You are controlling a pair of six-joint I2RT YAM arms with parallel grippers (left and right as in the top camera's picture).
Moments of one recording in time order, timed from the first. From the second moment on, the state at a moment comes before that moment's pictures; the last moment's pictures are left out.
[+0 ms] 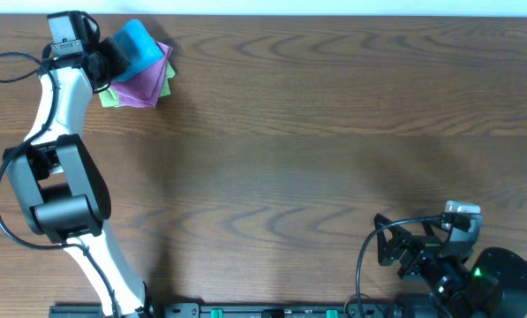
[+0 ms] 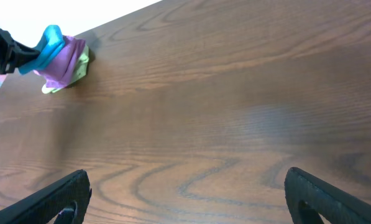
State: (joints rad) left arm 0.23 2.13 1.70 -0.46 0.25 -0.41; right arm -0.04 0.30 0.77 -1.04 -0.32 0.31
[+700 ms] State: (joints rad) left arm 0.22 1.79 1.70 -0.80 0.29 -0.21; right arm -0.04 0.30 0.77 -1.04 -0.32 0.31
